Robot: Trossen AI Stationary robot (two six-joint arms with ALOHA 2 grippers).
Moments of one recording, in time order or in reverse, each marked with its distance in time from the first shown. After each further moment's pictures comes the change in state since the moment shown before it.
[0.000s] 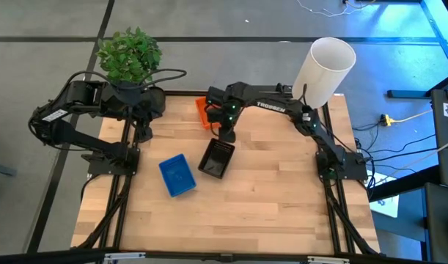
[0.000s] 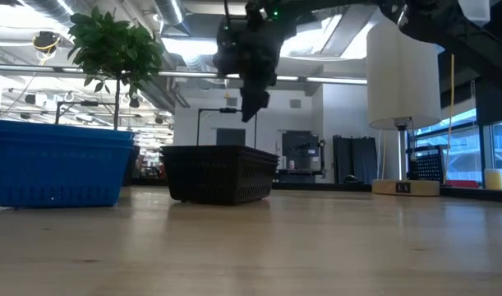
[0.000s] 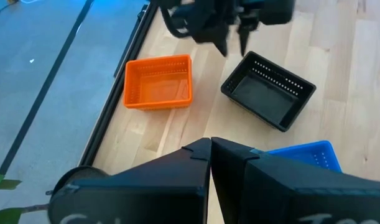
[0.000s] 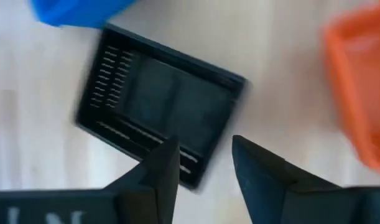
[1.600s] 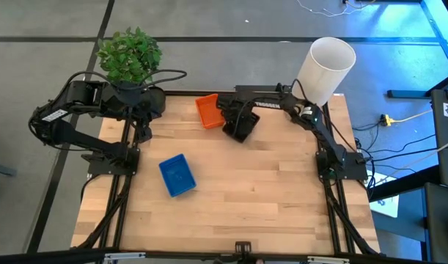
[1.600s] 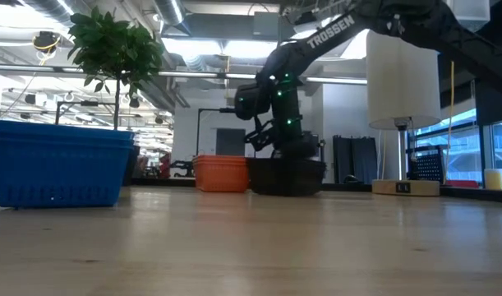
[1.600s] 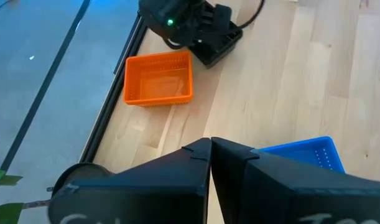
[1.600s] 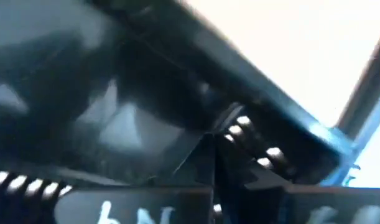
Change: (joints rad) left arm 0.000 0.000 0.000 -0.014 0.000 0.000; right arm -0.127 0.001 -0.427 0.207 0.668 -0.221
